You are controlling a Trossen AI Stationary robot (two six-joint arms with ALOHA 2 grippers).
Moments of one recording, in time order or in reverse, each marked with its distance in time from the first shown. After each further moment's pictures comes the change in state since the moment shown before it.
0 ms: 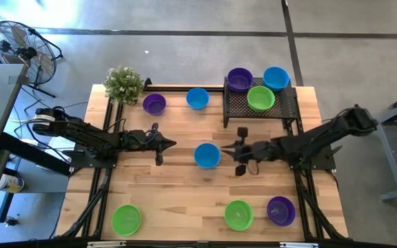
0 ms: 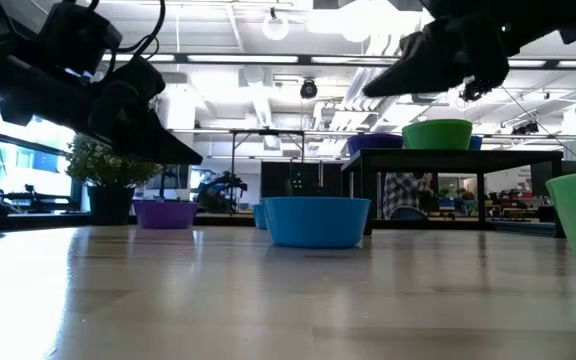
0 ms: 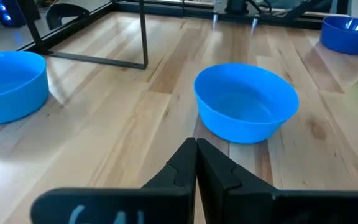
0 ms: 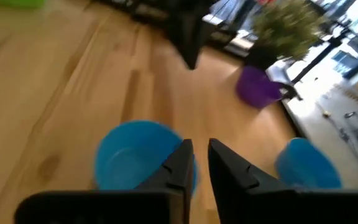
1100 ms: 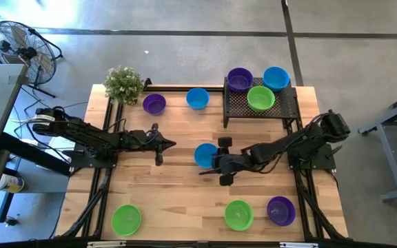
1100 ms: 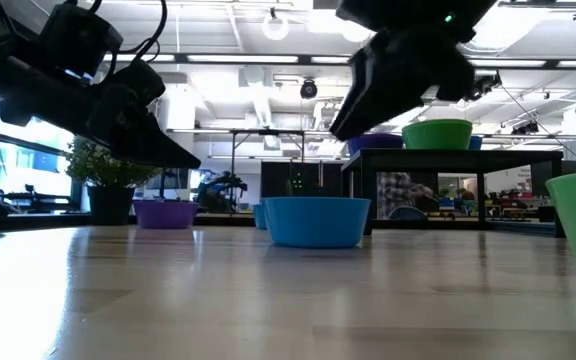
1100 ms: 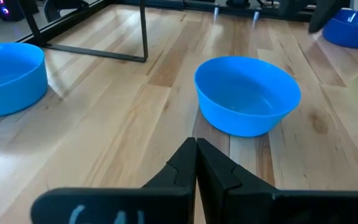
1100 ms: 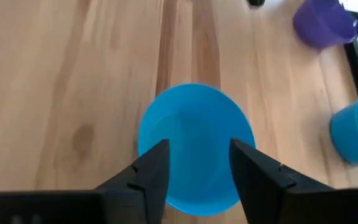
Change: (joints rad) left arm 0.000 0.001 0.000 -0.023 0.002 -0.008; right arm 0.037 0.383 0.458 -0.537 0.000 0.219
